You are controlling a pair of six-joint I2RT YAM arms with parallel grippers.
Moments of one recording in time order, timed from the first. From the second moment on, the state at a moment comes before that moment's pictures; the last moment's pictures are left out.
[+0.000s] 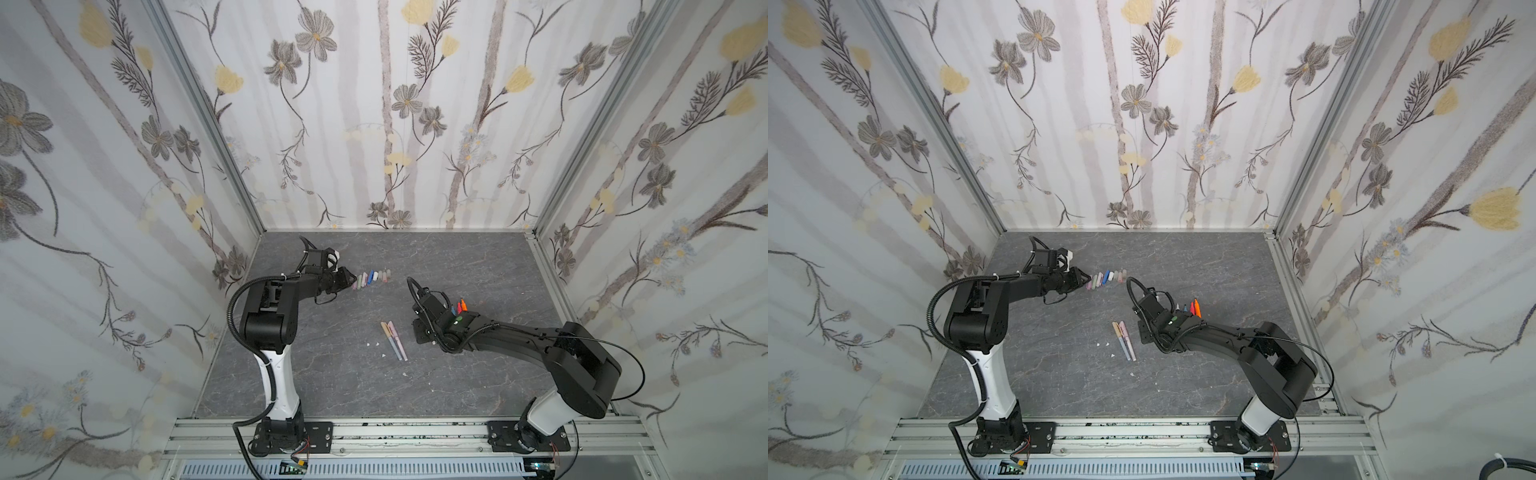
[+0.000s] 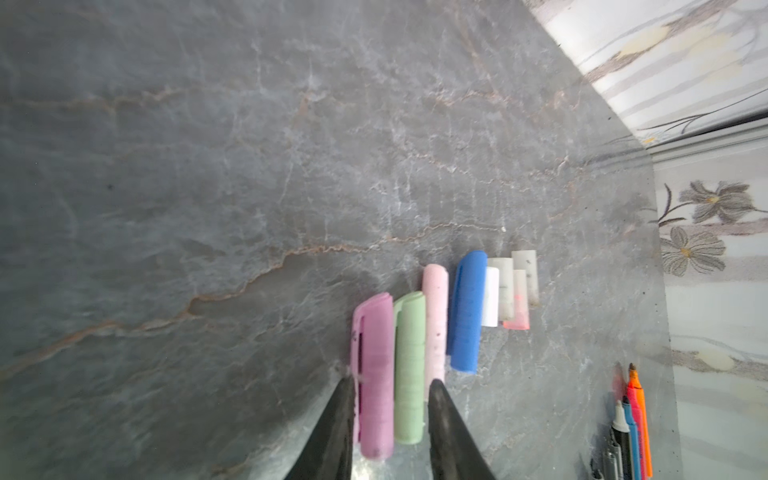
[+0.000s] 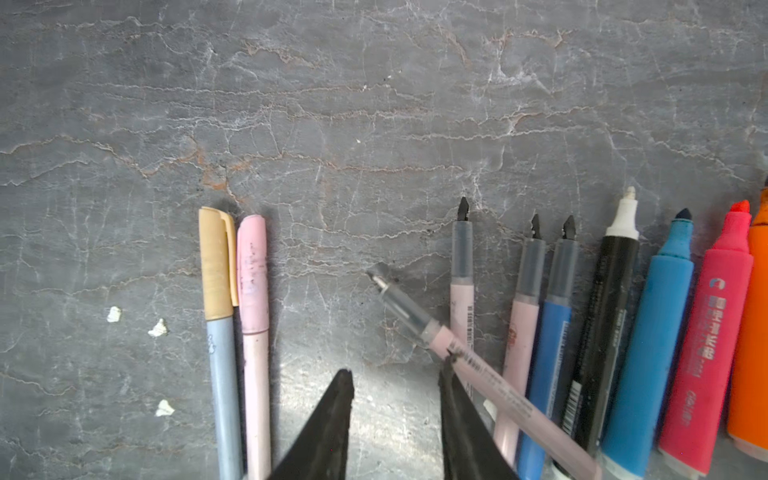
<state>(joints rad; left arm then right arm) -0.10 2.01 1.19 0.01 0.50 -0.47 0.86 1.61 0.93 -0.31 0.22 0.51</state>
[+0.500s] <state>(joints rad) -0.10 1.89 1.18 -0.02 0.50 -0.48 0.87 1.55 0.90 -0.35 0.22 0.37</state>
